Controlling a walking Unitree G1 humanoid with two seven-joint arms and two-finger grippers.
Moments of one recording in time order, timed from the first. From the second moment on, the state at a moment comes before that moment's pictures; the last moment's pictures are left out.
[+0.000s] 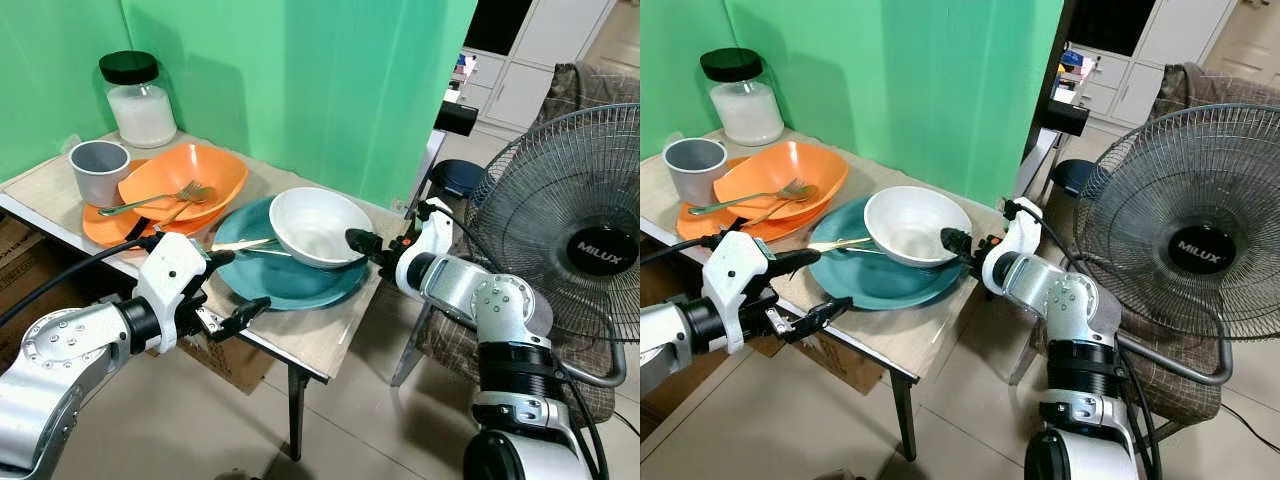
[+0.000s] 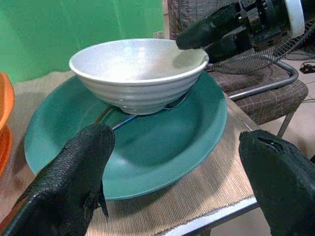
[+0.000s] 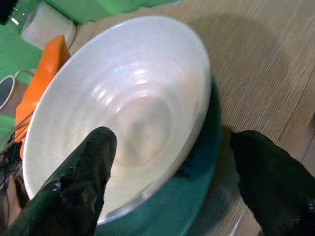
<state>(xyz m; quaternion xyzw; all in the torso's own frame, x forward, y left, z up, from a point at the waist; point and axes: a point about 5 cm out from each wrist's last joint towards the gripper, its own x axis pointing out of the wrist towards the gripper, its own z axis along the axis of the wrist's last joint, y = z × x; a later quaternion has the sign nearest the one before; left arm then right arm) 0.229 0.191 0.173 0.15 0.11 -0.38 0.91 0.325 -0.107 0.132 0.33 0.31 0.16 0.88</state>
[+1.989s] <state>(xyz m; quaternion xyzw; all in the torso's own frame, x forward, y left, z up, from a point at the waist) 0.239 0.199 0.181 0.17 0.08 -0.34 0.92 0.327 -0.108 0.167 0.35 0.17 0.20 0.90</state>
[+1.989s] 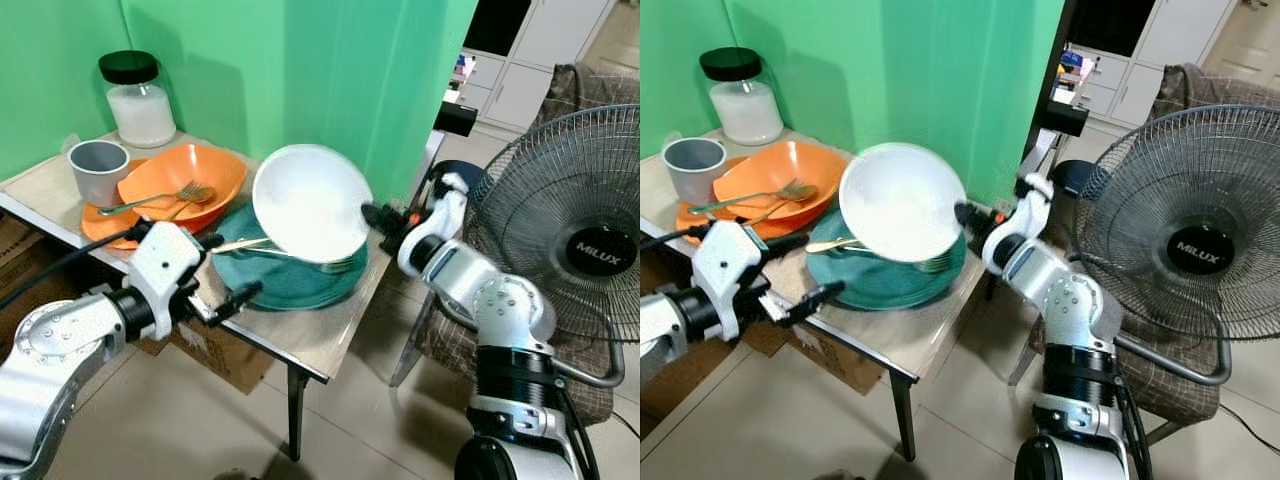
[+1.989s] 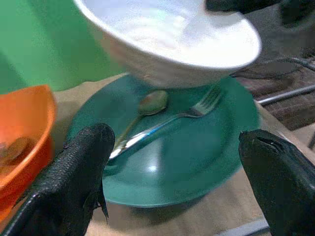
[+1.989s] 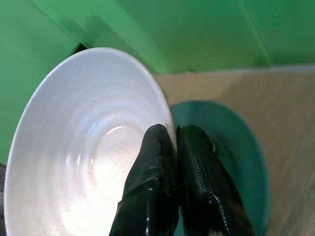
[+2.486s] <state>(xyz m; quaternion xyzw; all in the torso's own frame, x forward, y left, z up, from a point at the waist) 0.245 0.182 0.188 0.13 0.02 -0.29 0.95 0.282 -0.167 0.200 0.19 -0.02 0.11 0.98</state>
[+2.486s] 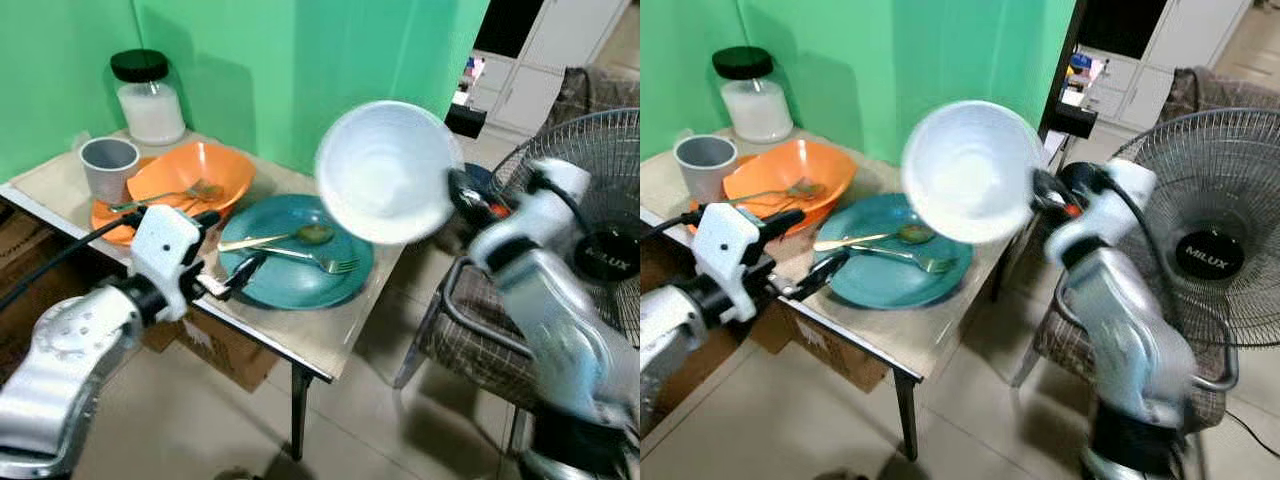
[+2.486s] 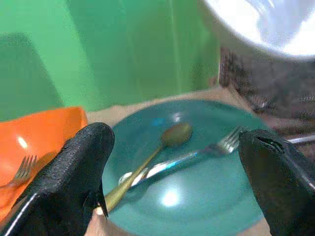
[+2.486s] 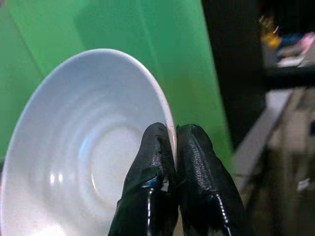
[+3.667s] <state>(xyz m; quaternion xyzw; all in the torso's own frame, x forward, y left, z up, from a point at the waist) 0.282 0.164 0.177 0.13 0.00 -0.12 0.98 0.249 -0.175 0.186 0.13 -0.04 0.02 0.99</state>
